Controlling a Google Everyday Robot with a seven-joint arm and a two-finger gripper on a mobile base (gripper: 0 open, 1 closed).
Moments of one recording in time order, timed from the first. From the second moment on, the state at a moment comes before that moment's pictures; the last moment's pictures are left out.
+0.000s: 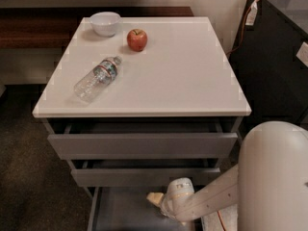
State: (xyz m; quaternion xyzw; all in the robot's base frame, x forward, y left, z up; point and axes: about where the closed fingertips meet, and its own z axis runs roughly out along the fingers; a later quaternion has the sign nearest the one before) arm 0.441 -0.070 0.304 -0.95 0.30 -0.07 0.11
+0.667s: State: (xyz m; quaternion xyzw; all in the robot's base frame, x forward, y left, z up) arm 0.451 -0.072 0.298 -0.95 0.27 -0.08 0.11
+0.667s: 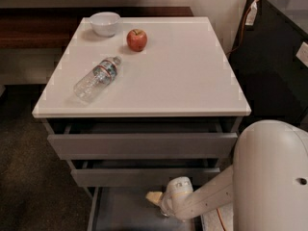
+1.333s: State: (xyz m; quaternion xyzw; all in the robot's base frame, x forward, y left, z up) arm 0.473 -0.079 0.281 -0.96 0.24 -0.09 0.11
